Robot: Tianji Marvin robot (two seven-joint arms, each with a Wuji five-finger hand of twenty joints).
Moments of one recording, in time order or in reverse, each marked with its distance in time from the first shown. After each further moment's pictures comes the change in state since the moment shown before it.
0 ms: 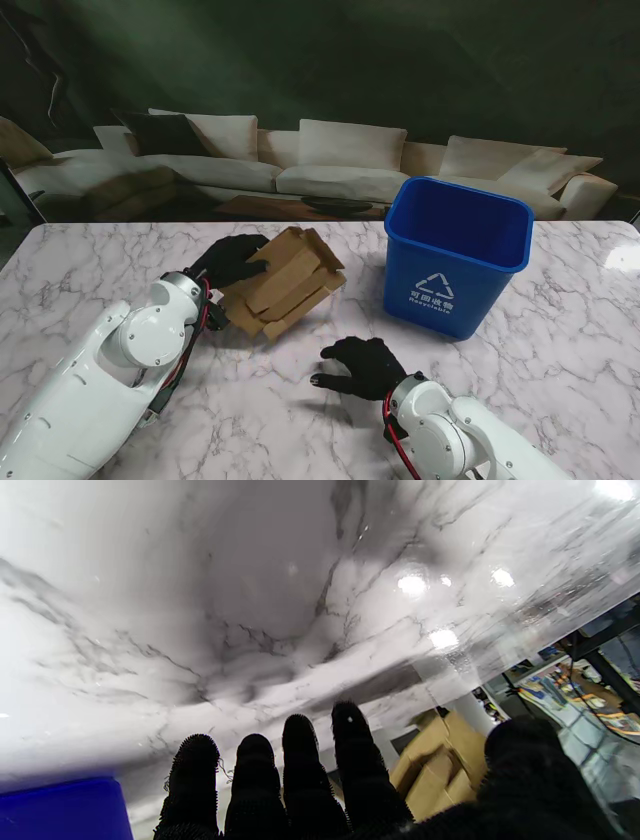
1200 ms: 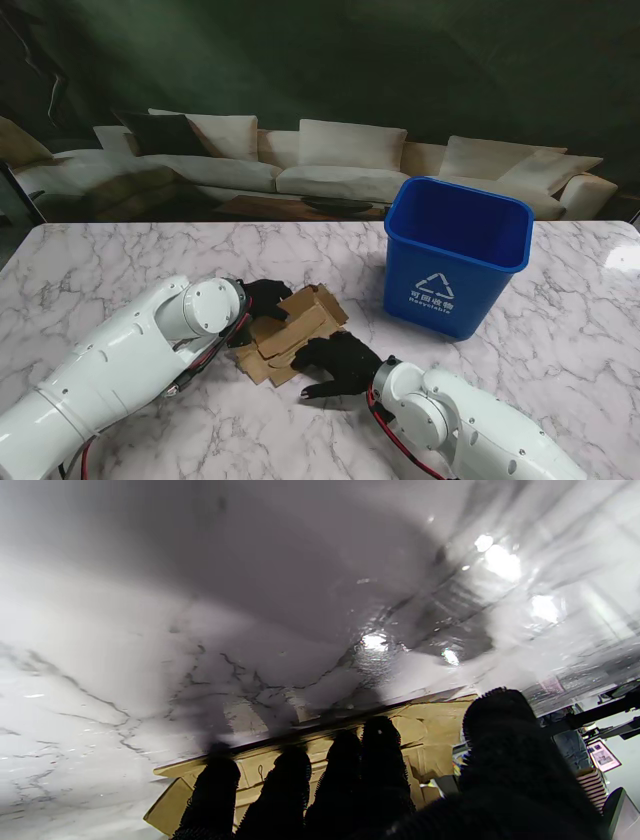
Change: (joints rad) left arm -0.367 0.024 0.448 0.319 -0.136 0.258 -0.294; right arm 0.298 0.003 -0.268 0.280 -0.028 -0.180 -0.033; left_hand 0.003 0.042 0.001 0.029 -0.103 0.148 -0.236 -0.167 -0.070 0.091 -0.066 -0.187 -0.030 0.031 -0.067 -0.050 0.018 0.010 -0.004 -0.040; right_hand 0.137 -0.084 0.038 -0.002 -0.107 -0.225 0.057 -0.134 -0.065 -0.389 -0.117 -0.058 -0.031 -0.293 -0.079 -0.057 -0.045 -0.190 -0.187 -0.115
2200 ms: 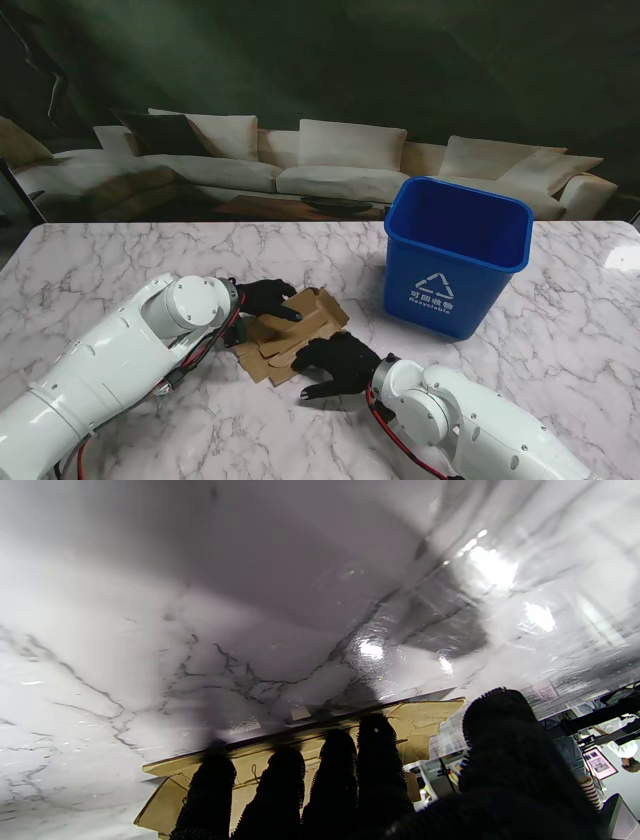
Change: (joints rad) left arm 0.005 0.003 -0.046 0.045 -0.146 -0.089 -0.053; right arm 0.022 0.014 -0.022 -0.018 0.027 0.008 0.040; left_hand -0.074 0.086 -0.337 0.024 -0.213 0.143 -0.177 -0.198 -0.337 0.162 -0.111 -0.229 -0.297 0.157 -0.185 -0.091 -0.261 0.099 -0.256 -0.012; right_hand 0.000 0.000 0.000 0.000 0.021 0.028 -0.002 -0.001 0.032 0.061 -0.040 -0.016 0.008 0.047 0.001 0.000 0.001 0.035 0.031 0.021
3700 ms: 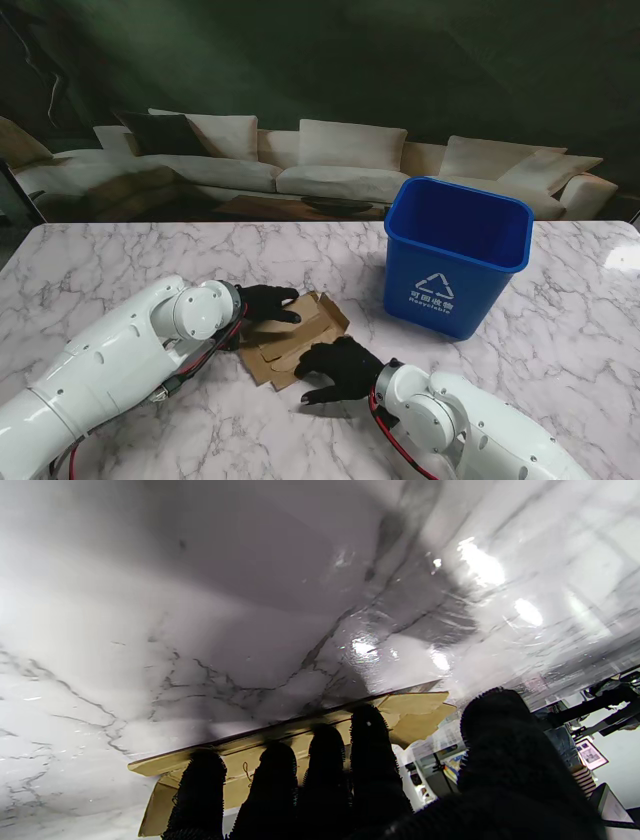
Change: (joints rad) left arm -0.026 0.028 0.076 -0.018 0.238 -0.075 -0.008; right arm -0.061 0.007 0.061 -0.051 -0.006 -0.023 0.032; left_hand -0.181 0.238 -0.029 -0.050 -0.089 -0.135 -0.039 -0.009 -0.096 -0.005 -0.021 0.040 -0.140 -0.002 0.083 0.160 -0.106 -0.013 0.054 0.102; right_hand 0.000 0.000 0.013 0.000 0.039 0.047 0.041 0.036 0.014 0.092 0.041 0.026 0.017 0.062 0.014 0.011 -0.001 0.075 0.037 0.019
